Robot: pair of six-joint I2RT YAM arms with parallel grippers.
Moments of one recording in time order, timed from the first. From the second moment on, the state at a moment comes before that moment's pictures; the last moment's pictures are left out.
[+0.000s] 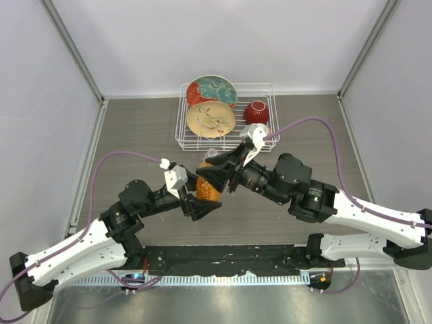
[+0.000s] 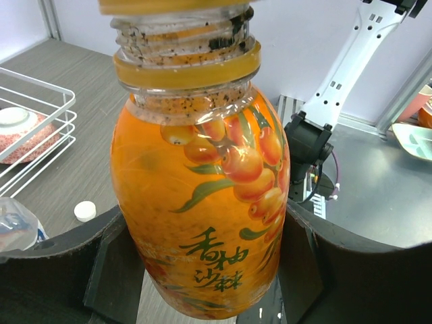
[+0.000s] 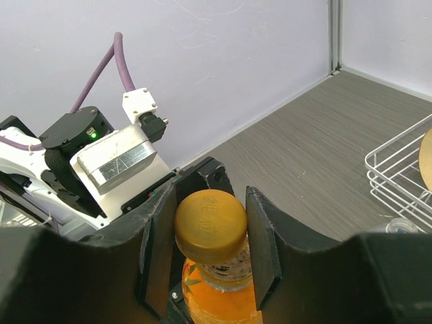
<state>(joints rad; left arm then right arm) -0.96 0.65 0.59 0.15 0.32 -0.19 1.24 1.04 1.13 0.01 0.19 0.28</state>
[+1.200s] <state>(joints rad) -0.92 0.63 0.59 0.12 0.39 -0.19 1.24 1.02 1.13 -0.02 0.21 0.28</state>
